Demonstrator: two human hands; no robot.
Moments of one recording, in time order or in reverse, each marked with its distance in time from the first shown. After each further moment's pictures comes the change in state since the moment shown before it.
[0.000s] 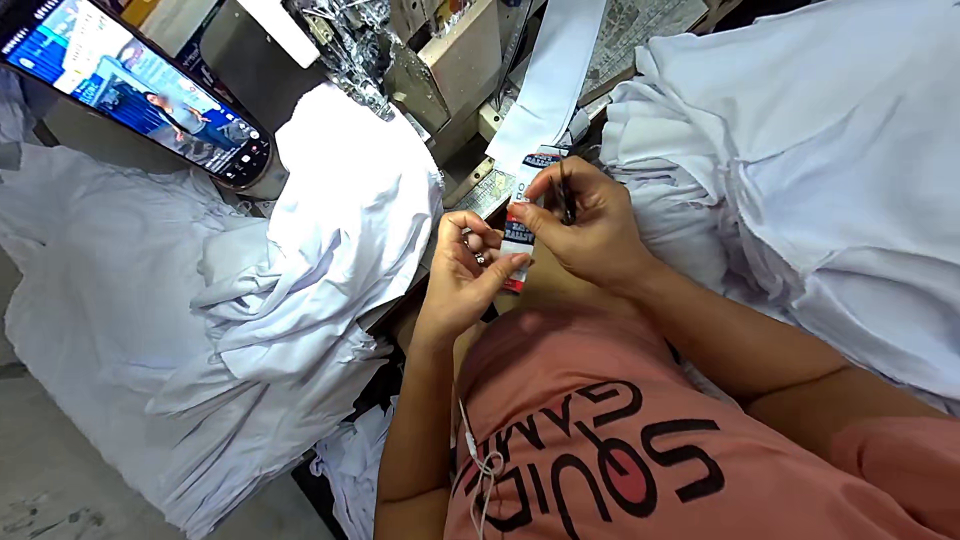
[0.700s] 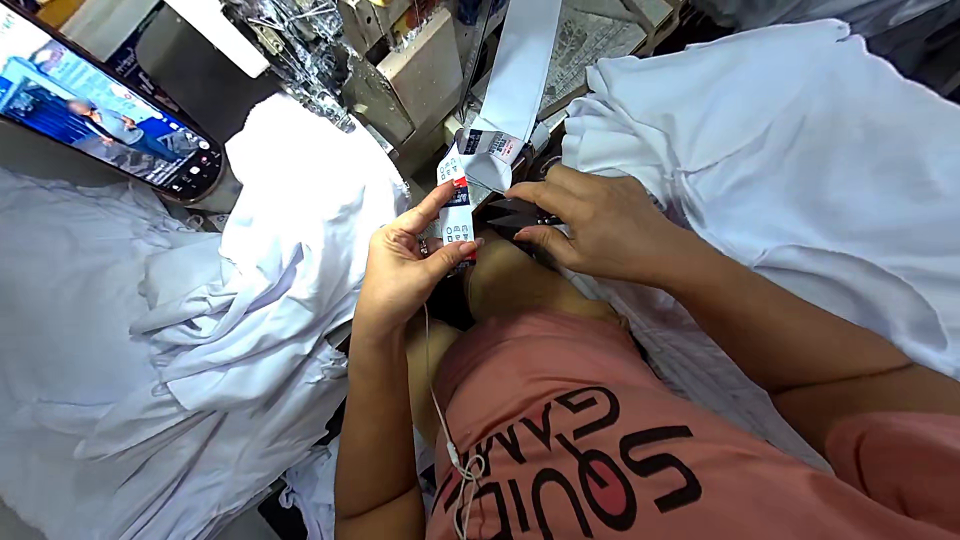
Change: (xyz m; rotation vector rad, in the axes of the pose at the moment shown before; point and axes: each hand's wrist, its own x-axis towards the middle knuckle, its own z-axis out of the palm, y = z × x) left_hand 0.023 0.023 -0.018 0.128 0.026 -0.095; right_hand 0.010 -0.011 -0.062 -0.830 -0.471 -0.174
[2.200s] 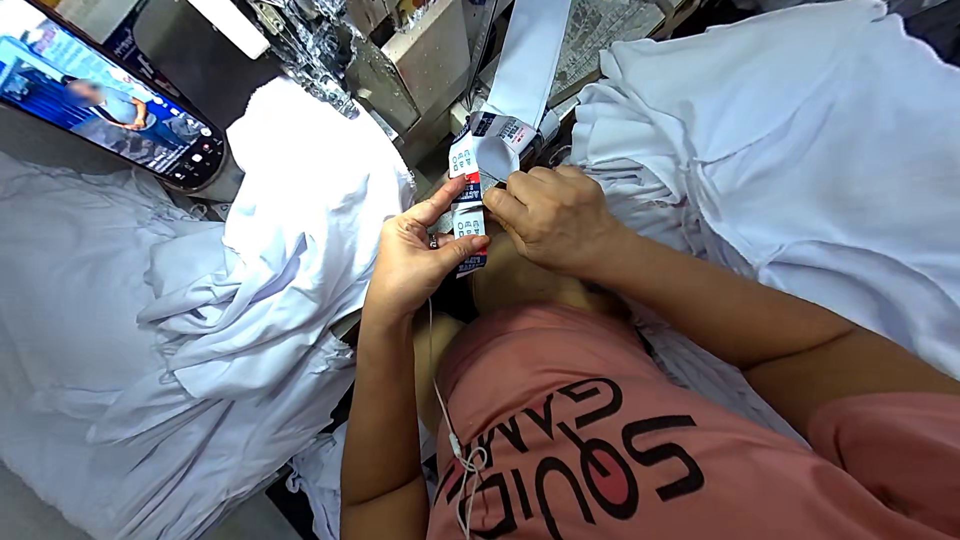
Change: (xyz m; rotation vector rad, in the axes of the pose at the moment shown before) left_hand 0.004 -0.006 0.001 0.009 0.013 -0.082; right_hand 0.023 -0.015 0.048 -0.251 0.298 -0.147
